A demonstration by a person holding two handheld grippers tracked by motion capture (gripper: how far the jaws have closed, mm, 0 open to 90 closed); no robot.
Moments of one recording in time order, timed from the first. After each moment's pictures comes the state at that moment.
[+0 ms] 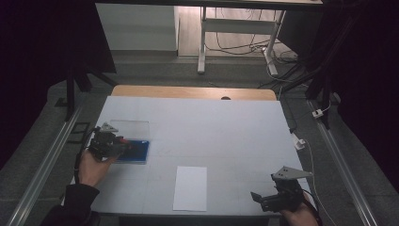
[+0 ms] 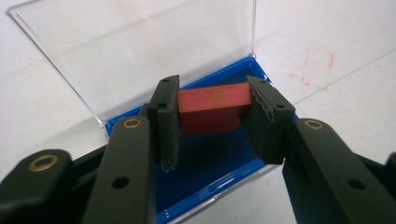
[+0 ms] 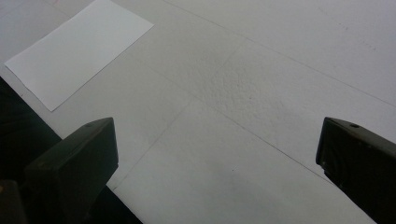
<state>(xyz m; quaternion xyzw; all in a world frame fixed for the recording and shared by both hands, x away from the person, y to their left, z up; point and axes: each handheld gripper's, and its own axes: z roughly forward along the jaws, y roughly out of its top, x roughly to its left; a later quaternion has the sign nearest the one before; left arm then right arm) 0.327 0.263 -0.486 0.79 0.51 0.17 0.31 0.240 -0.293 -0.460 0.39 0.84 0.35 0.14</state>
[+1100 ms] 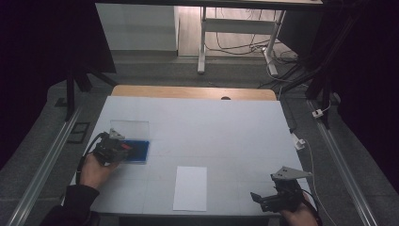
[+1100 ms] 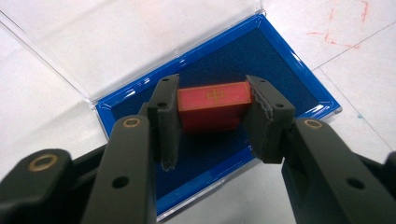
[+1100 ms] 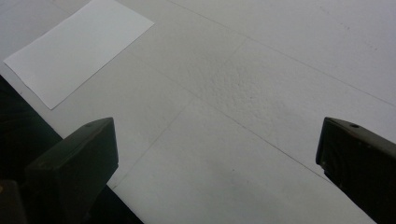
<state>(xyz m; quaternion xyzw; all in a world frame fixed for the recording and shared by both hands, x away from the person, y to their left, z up) 0.324 0.251 -0.503 0.81 0.49 0.19 0.25 0.240 -0.292 -0.461 0.39 0.84 0.35 0.14</state>
